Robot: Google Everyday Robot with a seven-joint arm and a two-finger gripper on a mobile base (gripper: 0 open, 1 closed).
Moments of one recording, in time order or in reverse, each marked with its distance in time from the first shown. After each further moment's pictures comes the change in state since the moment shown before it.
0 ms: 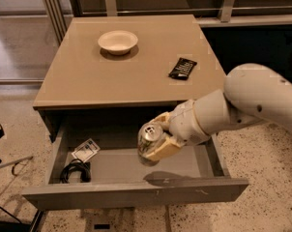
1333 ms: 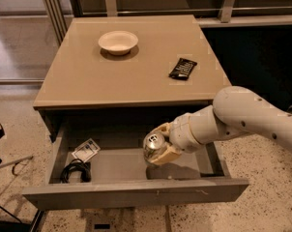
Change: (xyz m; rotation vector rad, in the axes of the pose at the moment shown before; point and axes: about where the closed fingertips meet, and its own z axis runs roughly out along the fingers) arm 0.064 -0.020 0.044 0.036 0.058 -0.055
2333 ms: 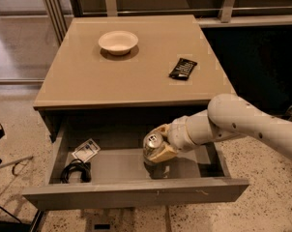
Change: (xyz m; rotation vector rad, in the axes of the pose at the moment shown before) arm 0.028 -0.024 0.035 0.015 -0.033 0.009
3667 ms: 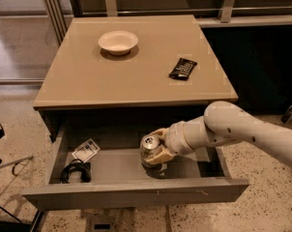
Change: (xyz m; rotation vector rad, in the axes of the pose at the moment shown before) arm 0.016 0.001 0.025 -0.009 -0.037 0.040
